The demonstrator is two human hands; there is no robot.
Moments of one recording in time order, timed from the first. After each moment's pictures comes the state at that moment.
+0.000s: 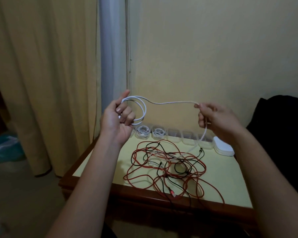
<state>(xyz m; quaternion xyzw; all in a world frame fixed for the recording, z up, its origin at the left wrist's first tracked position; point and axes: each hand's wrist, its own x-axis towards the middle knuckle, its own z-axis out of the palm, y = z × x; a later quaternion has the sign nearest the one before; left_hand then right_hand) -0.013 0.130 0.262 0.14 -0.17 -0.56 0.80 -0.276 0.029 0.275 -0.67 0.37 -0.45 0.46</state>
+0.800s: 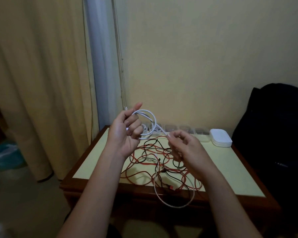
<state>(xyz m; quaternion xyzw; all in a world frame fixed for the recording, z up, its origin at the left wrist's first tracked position) -0.052 0.144 0.242 0.16 -0.19 -0.65 0.72 -0.245 0.112 0.192 -0.64 0.32 -0.43 0.55</state>
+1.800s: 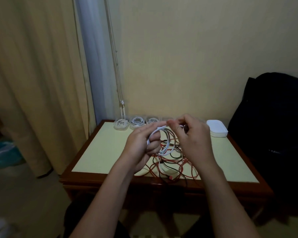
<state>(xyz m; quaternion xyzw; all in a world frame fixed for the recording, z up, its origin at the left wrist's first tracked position) -0.103 0.165 0.203 0.32 -0.39 -0.61 0.61 -0.252 0.125 0.203 -0.73 0.40 -0.54 0.13</state>
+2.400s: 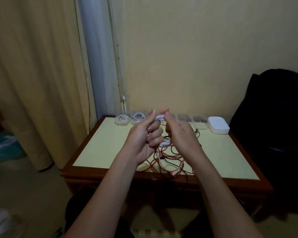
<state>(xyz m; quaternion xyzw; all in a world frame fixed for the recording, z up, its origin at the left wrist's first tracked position) -0.102 0.155 0.205 0.25 -0.30 -0.67 0.63 -0.225 0.136 0.209 -0.69 0.40 -0.45 0.39</state>
